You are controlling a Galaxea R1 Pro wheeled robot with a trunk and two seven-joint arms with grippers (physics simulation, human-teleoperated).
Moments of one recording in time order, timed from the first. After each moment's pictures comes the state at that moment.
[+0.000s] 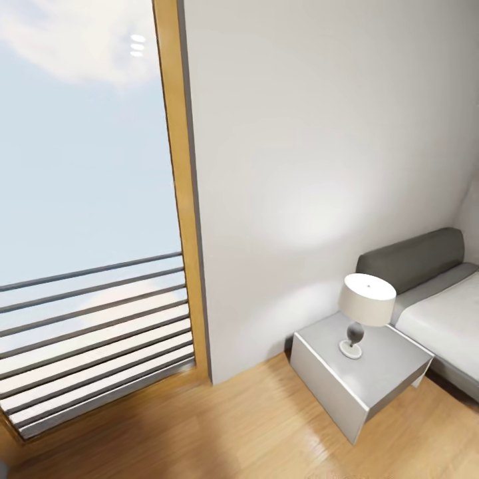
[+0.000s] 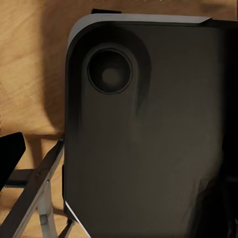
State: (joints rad) left arm 0.00 0.00 0.03 -0.04 0.06 -0.03 0.00; right arm -0.01 0.00 0.05 0.00 0.09 -0.16 0.00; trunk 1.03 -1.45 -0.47
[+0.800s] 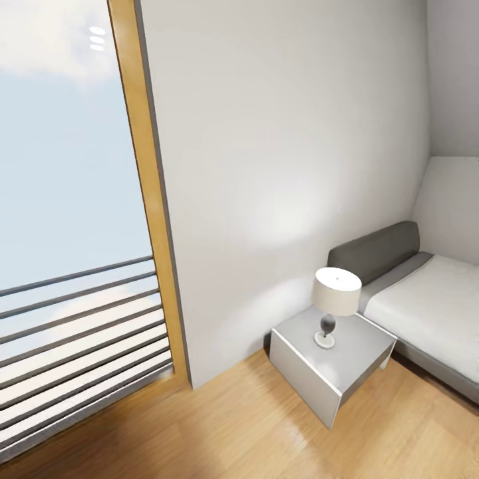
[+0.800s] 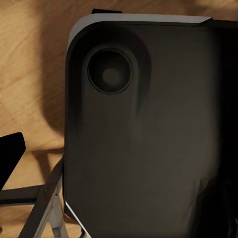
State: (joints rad) left arm 0.00 0.00 0.03 -0.04 0.06 -0.03 0.00; right arm -0.01 0.00 0.05 0.00 0.09 -0.16 0.00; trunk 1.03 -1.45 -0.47
